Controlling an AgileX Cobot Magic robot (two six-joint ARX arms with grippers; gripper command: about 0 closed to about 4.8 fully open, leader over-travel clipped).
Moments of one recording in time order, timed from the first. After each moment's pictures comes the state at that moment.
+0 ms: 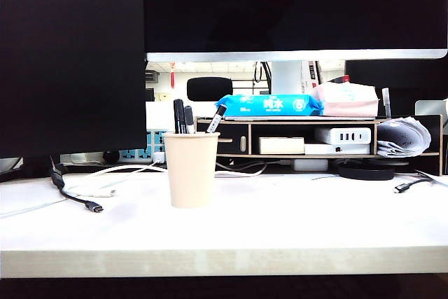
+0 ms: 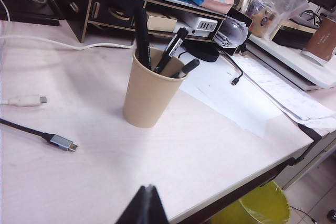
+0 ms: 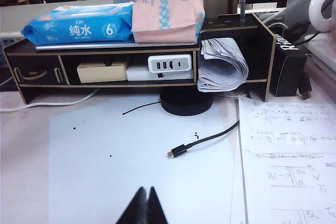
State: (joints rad) left arm -0.17 0.00 0.01 -0.13 0.51 -0.31; right arm 0.10 0.00 0.01 -0.02 -0.01 0.08
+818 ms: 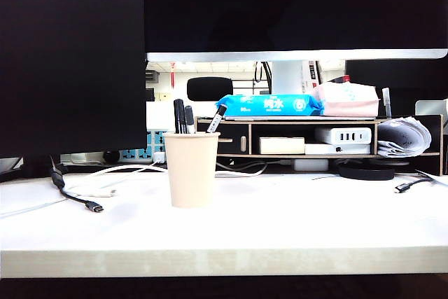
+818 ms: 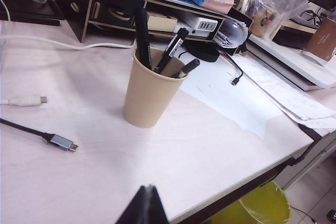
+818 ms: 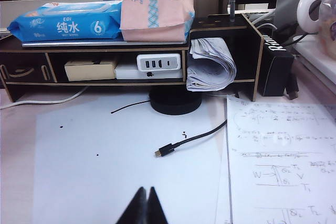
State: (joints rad) left arm -0.17 0.00 0.01 -0.13 0.51 -0.31; right arm 0.01 0.00 0.01 -0.03 -0.08 0.05
